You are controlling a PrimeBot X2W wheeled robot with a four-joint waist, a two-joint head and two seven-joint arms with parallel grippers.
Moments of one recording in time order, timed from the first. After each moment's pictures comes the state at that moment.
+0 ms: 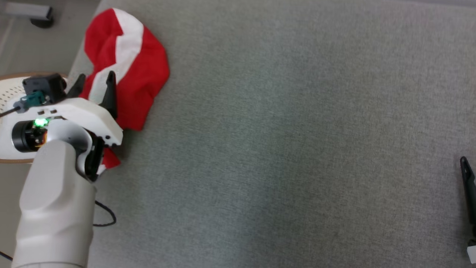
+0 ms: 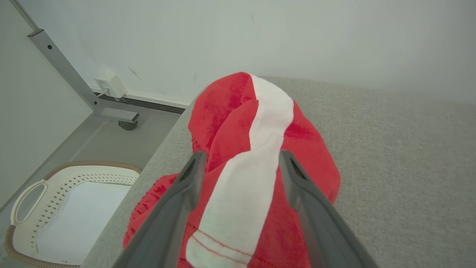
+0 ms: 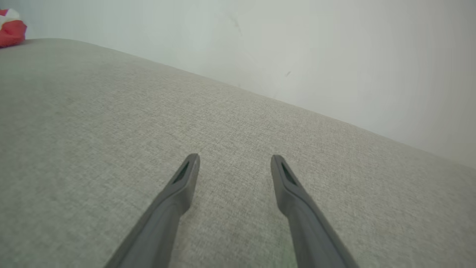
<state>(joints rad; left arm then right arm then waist) -0.83 0.20 0.03 0.74 -0.20 -0.07 -0.02 -0.07 -0.39 -0.07 0.01 0.18 0.13 -0.24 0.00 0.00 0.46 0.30</state>
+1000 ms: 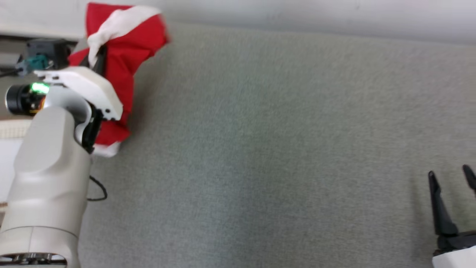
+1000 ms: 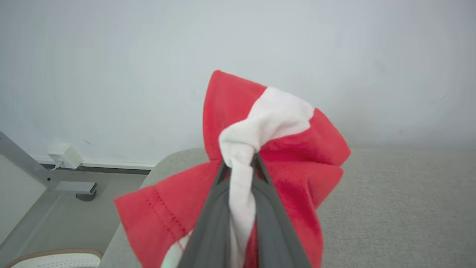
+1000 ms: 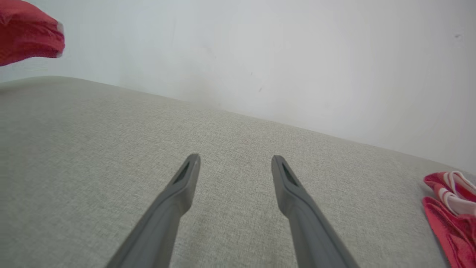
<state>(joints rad) -1.04 0.24 -0.10 0.97 -0.18 -0.12 -0.07 -0.08 -0.28 -0.02 0.08 0.19 0.13 -0.26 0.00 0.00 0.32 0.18</state>
